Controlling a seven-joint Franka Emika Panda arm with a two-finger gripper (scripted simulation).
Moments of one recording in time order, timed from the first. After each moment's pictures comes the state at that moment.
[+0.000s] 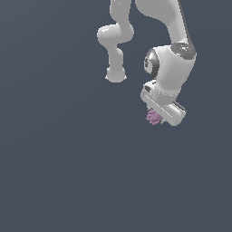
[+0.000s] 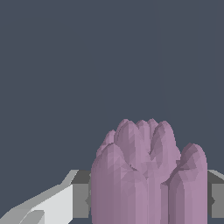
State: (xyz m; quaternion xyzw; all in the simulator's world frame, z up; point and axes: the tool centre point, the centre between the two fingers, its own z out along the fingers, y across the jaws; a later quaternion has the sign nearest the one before) arm -0.038 0.183 0.182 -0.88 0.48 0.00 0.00
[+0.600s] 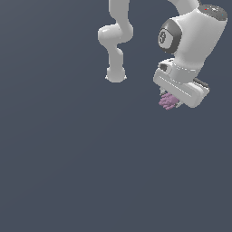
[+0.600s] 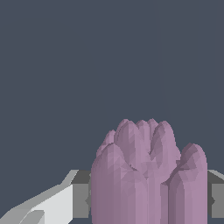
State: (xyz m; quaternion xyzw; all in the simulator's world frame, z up) arm -0.066 0.230 0.257 -0.88 0.47 0.00 0.00
